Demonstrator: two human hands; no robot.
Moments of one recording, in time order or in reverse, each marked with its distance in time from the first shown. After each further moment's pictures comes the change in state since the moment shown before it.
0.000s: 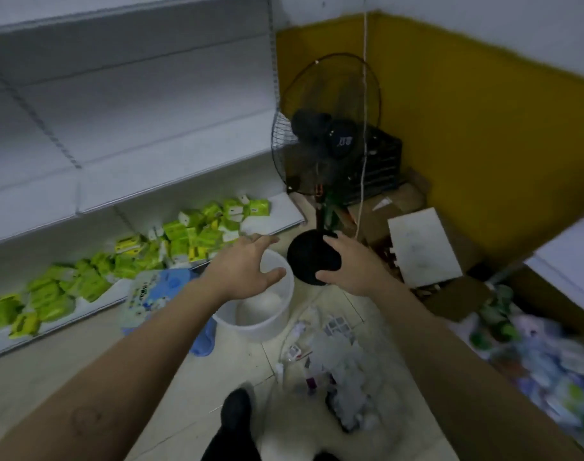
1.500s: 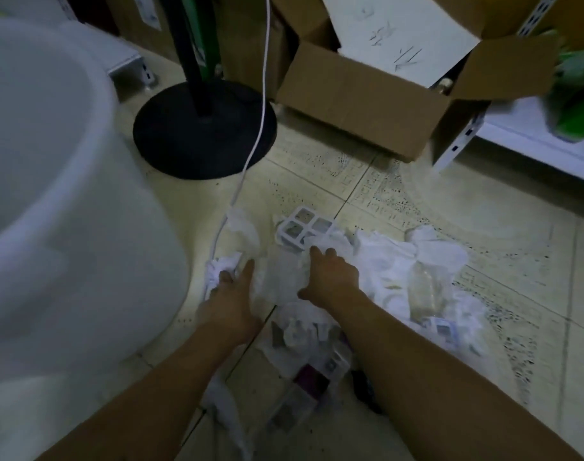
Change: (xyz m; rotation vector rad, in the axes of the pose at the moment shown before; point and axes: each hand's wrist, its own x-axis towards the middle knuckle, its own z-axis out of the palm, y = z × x) left_hand 0.176 -0.216 0.848 0.008 -0.438 0.121; right_hand 0.259 0.439 0.660 -0.134 0.038 0.712
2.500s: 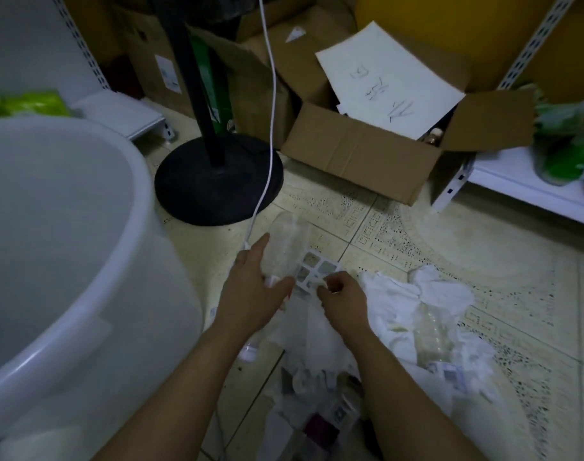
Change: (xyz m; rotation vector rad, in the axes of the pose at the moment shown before) left_hand 0.006 0.054 -0.099 -0.642 0.378 0.190; right_hand -0.004 0.000 -0.022 1.102 0.371 0.121
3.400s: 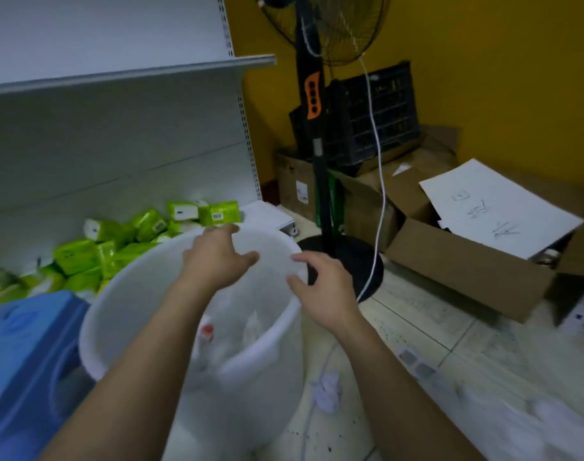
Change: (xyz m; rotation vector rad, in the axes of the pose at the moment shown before) left_hand -0.025 0.092 -0.273 0.616 0.416 -0.209; right_hand -0.098 -0.249 0.059 -0.109 -0.299 -0.771
